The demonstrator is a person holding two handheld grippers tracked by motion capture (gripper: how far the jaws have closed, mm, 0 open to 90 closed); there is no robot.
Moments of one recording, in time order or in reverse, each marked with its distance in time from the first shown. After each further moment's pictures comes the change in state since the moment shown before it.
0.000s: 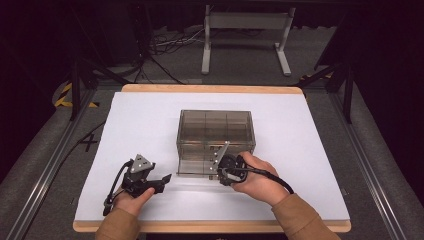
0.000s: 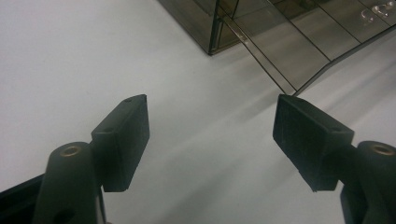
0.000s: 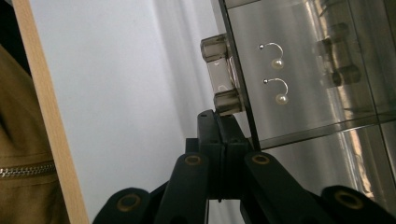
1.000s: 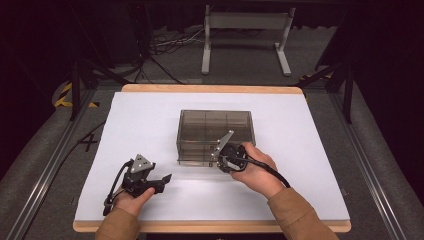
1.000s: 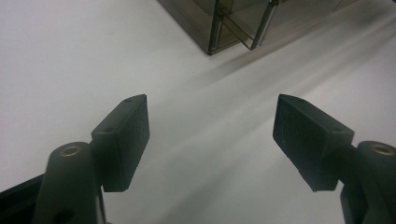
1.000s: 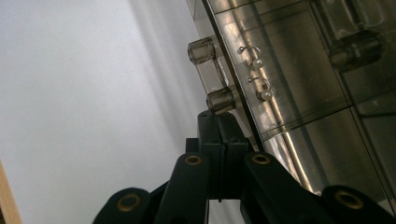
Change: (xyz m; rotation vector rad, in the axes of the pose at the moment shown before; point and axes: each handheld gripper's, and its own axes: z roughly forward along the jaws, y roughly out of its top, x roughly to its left) left arm 0.000 0.000 0.000 0.001 0.000 0.004; right arm -0.026 0.004 -0.004 -0.073 -0.101 0.074
